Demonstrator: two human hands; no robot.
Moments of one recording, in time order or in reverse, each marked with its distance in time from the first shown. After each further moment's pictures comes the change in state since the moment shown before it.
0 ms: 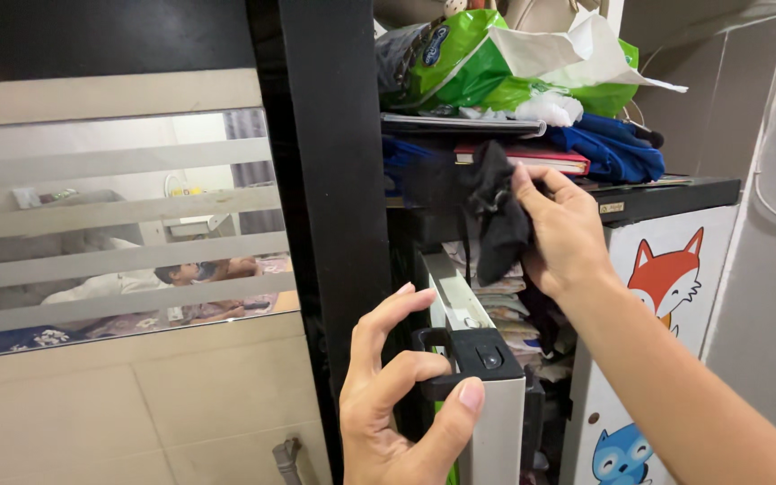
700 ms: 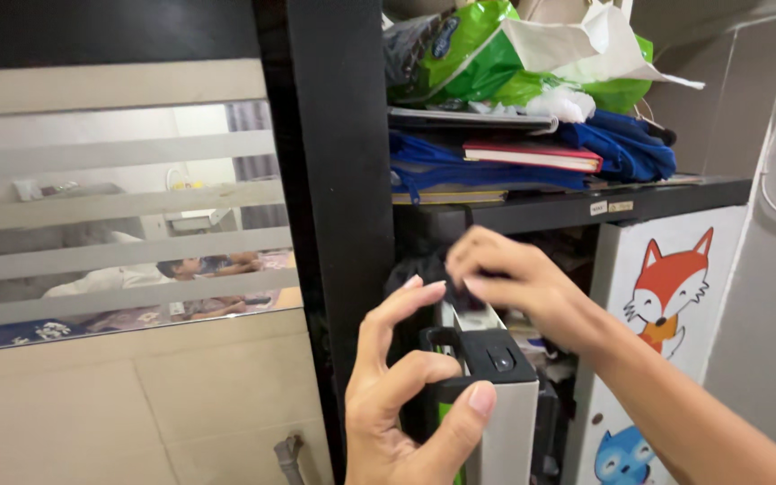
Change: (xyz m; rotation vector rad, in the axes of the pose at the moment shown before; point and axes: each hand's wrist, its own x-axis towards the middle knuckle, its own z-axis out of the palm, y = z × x) left_hand 0.002 -0.008 -0.006 -0.027 -0.051 0.074; right_hand -0.056 -0.009 0.006 -0.735 -0.736 -0.101
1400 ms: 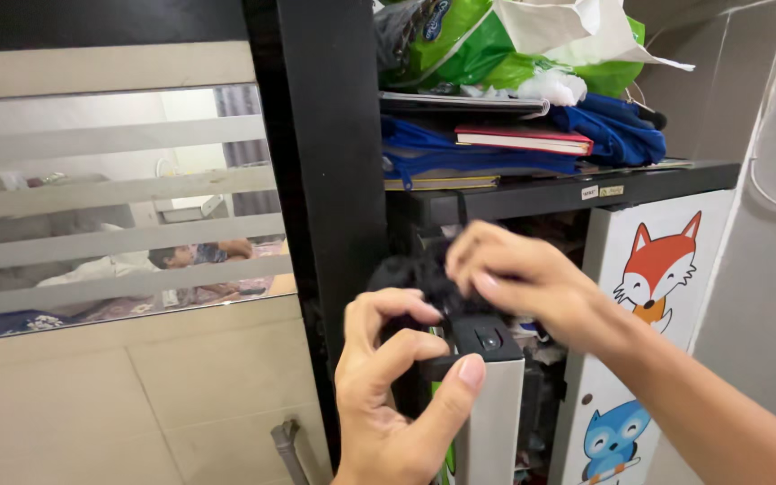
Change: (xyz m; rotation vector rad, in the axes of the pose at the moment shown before) left_hand -0.001 0.006 0.002 0.037 0.053 -0.006; right_hand -0.019 -0.022 -0.002 -0.054 -0.086 -0.135
